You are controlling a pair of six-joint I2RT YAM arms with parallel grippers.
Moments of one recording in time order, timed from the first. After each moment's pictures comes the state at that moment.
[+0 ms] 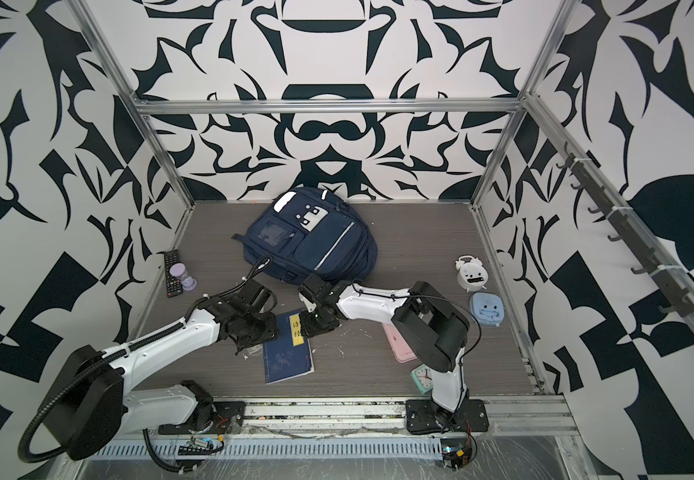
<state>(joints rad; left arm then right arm) -0.61 1.26 0.65 -0.66 0.09 -0.77 0.92 1.88 1.19 -0.48 -0.29 0.56</state>
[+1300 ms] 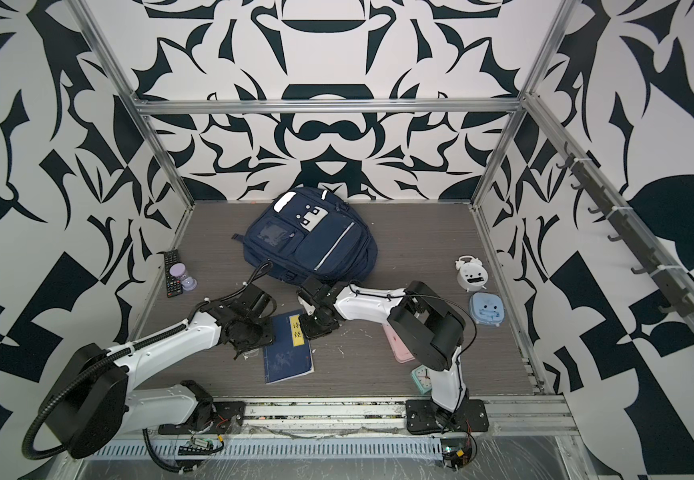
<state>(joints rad) -0.61 1.27 0.61 -0.66 0.05 -0.76 0.94 1.91 1.20 -0.50 -0.28 0.54</state>
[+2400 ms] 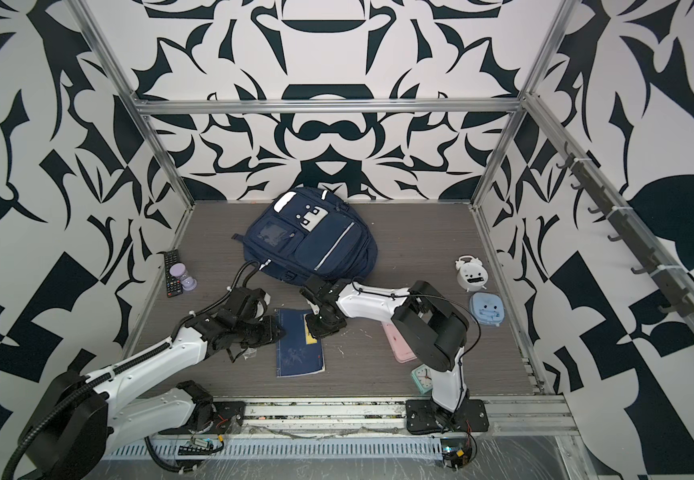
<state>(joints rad) -0.59 1.10 0.50 -0.40 0.27 -0.71 0.93 1.89 1.21 -0.61 -0.21 0.52</state>
